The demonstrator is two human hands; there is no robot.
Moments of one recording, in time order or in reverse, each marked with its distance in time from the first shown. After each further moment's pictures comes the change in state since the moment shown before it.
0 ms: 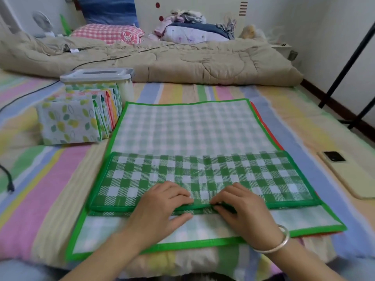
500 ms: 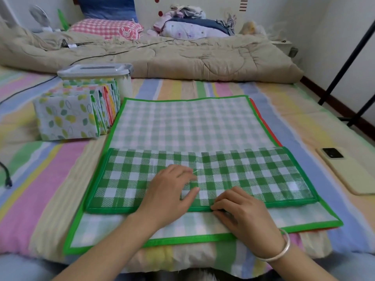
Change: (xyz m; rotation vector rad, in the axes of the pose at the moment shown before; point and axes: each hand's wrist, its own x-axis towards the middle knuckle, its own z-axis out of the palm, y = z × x) left_hand 0.034 0.014 0.004 -0.019 0.023 -0.159; right_hand -0.014 -0.004 0.000 -0.052 0.029 -0.105
